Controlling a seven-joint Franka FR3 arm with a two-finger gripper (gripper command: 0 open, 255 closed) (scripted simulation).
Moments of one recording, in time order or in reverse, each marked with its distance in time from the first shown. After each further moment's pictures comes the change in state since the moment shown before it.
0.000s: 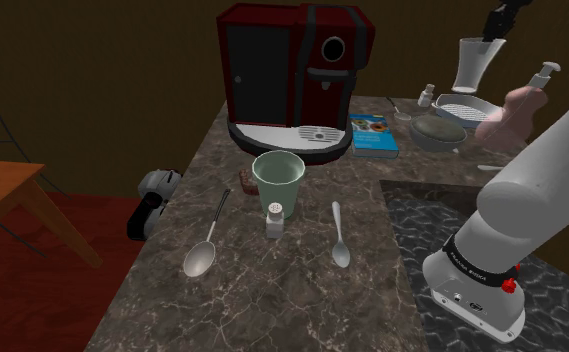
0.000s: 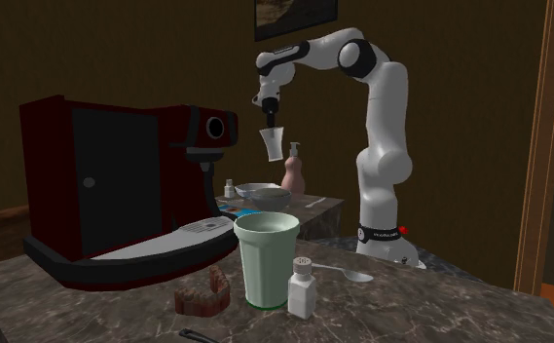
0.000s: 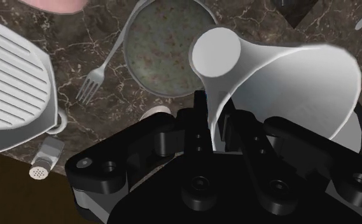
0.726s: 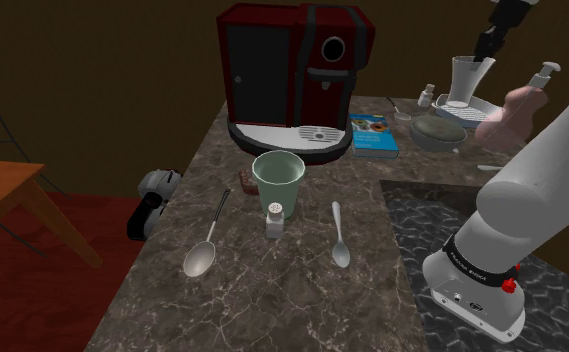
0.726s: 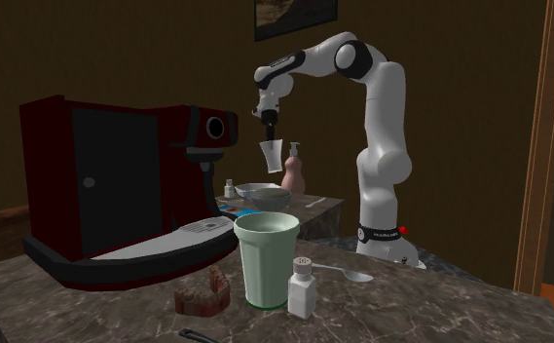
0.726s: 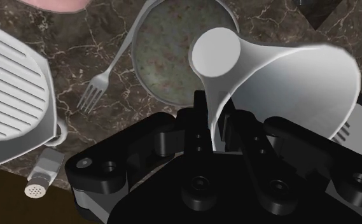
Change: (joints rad) arm -0.009 0.031 -0.013 -0.103 0.013 0.120 -0.045
